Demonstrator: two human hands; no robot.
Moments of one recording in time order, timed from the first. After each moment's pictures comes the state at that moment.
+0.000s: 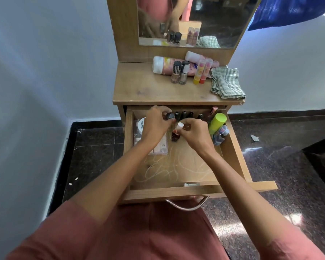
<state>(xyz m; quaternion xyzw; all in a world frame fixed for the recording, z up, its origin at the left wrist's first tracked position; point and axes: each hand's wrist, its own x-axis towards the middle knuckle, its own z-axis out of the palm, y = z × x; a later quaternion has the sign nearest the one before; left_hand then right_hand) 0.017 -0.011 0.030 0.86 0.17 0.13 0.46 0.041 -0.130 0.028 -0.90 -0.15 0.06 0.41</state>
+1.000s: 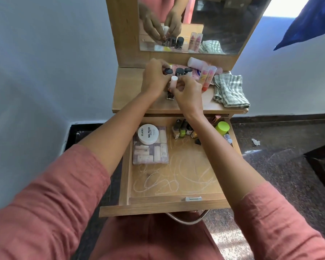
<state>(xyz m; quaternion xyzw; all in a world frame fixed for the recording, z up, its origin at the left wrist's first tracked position) 0.122 0.045 0.086 0.87 0.16 0.23 0.41 0.115 -0.059 0.075 -0.87 -0.17 -0.08 0.46</state>
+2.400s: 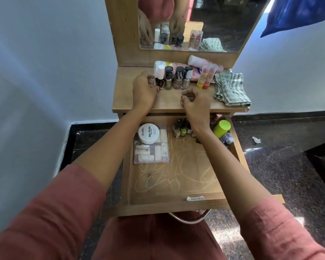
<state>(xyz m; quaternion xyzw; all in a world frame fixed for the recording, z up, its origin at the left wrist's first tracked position) 0.104 0.061 0.047 0.83 0.22 0.24 0.46 0.106 -0.083 0.049 -0.84 -0.13 -0.06 0.52</state>
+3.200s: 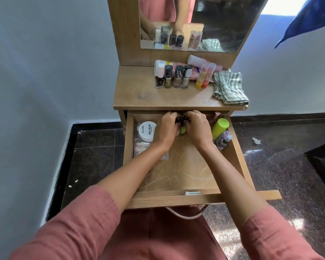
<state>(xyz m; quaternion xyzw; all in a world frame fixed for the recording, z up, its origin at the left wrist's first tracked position) 0.044 -0.023 0.002 0.91 0.13 0.12 0.37 0.082 -0.114 0.015 -0.94 -0.20 -0.02 0.26</state>
